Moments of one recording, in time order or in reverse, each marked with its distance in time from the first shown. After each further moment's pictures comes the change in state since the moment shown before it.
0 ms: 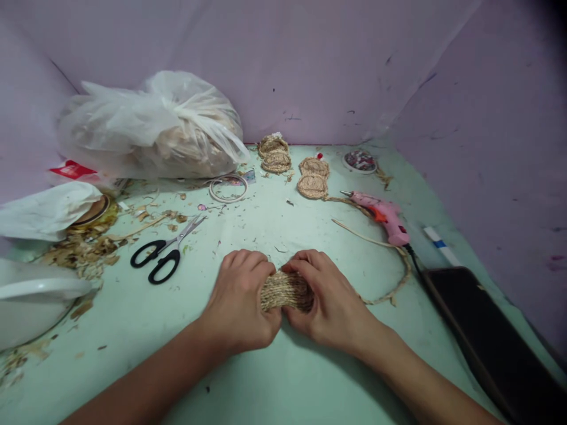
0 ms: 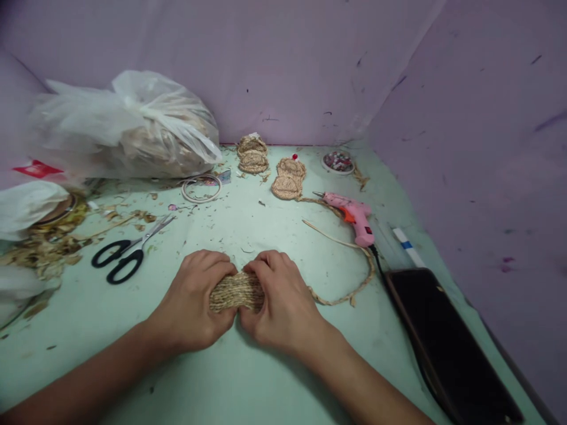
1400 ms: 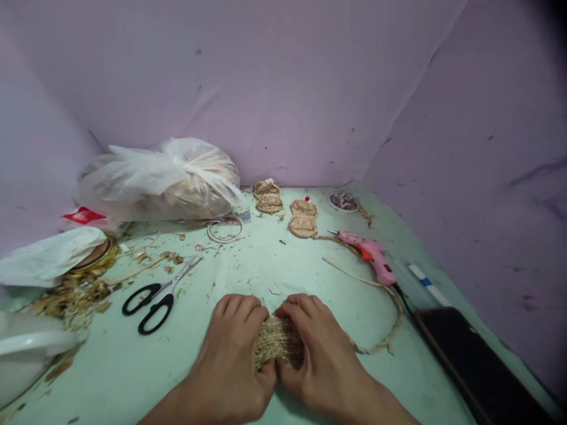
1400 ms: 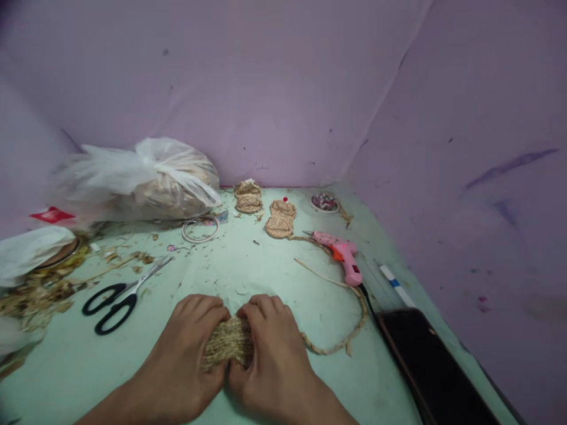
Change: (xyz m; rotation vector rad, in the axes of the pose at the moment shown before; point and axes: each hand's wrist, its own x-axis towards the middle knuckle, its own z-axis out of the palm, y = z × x) left_hand -0.004 0.006 -0.003 -0.032 -0.001 -0.030; right_hand -0.002 -0.004 0.008 0.001 0.047 0.051
